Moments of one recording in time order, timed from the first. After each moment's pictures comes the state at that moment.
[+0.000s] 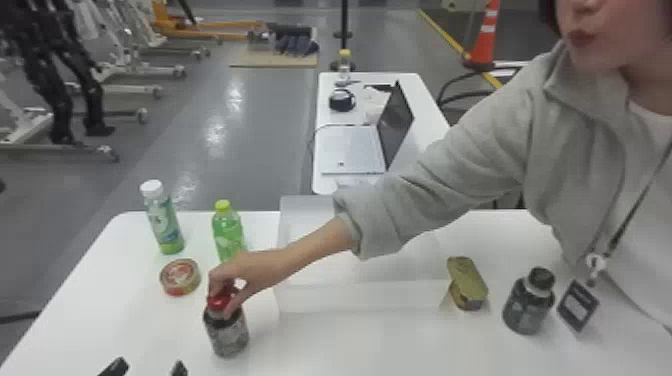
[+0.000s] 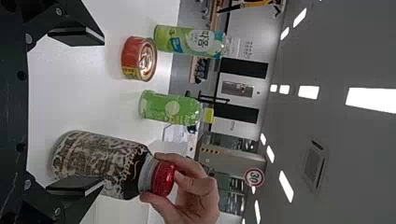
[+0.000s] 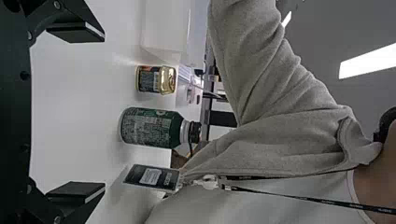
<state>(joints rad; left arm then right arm) 0.43 0.02 0.22 -1.62 0.26 -0.28 -0.40 0.60 0.00 -0.17 -1.55 0.01 -0.61 0.12</state>
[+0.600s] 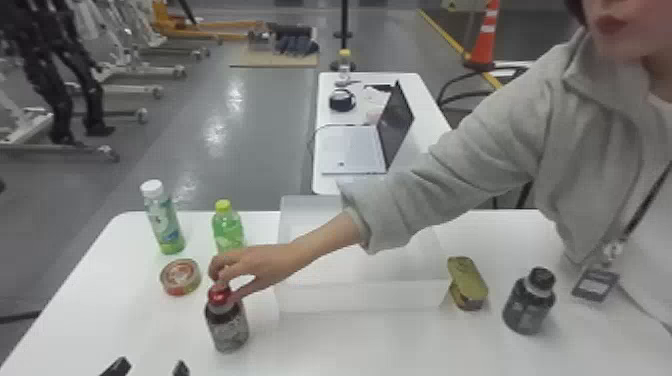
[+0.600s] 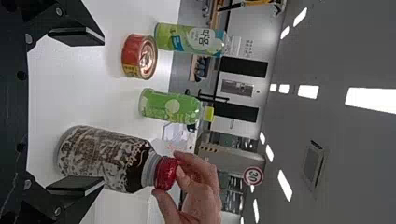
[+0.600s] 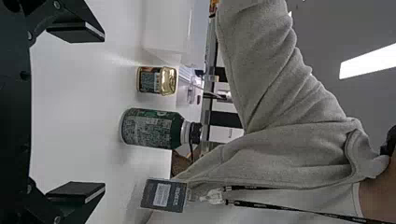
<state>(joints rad) 0.43 0.03 0.21 -1.61 0.27 -0.29 -0.40 0.59 0.00 -0.17 -1.55 0.01 -0.61 0.12</state>
